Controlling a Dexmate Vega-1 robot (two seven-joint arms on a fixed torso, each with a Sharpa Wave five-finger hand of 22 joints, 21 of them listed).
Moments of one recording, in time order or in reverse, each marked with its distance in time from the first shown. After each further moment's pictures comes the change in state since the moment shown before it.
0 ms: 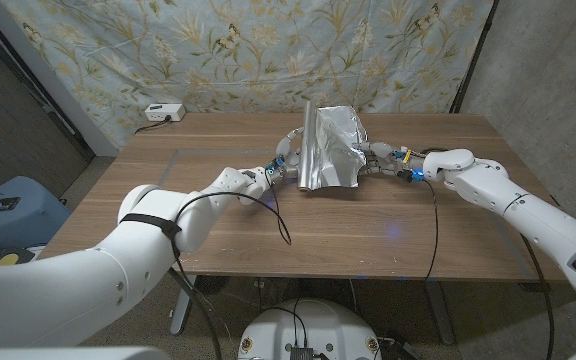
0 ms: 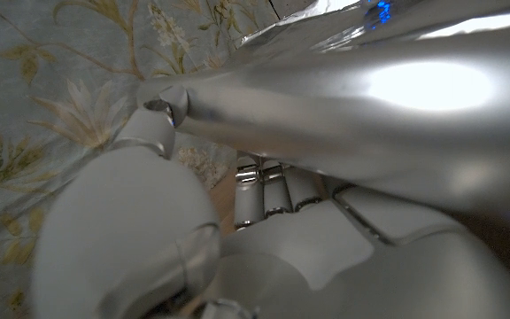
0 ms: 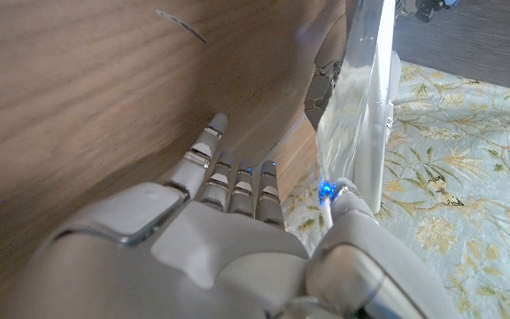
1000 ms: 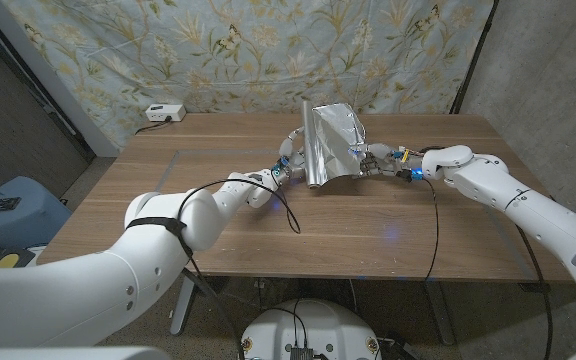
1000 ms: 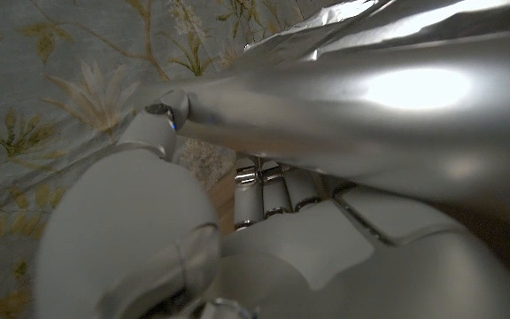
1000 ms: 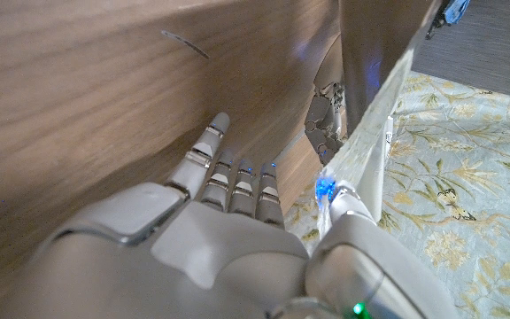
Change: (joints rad) left arm 0.015 -0.075 -0.224 0.019 0.143 -0.017 0.055; left_hand -0.017 0.017 -0.004 0.004 -0.002 -0.049 -0.048 0.000 0.001 -0.031 -0.032 -0.055 0.011 -0.058 0.012 -0.028 0.009 -0.038 0.021 0.004 0.000; right arm 0.008 -0.022 -0.016 -0.055 -0.008 -0.079 -0.001; right_hand 0.005 0.005 -0.004 -0.004 0.000 -0.010 0.000 0.000 0.000 0.000 0.000 0.000 0.000 0.000 0.000 0.000 0.000 0.013 0.002 0.005 0.000
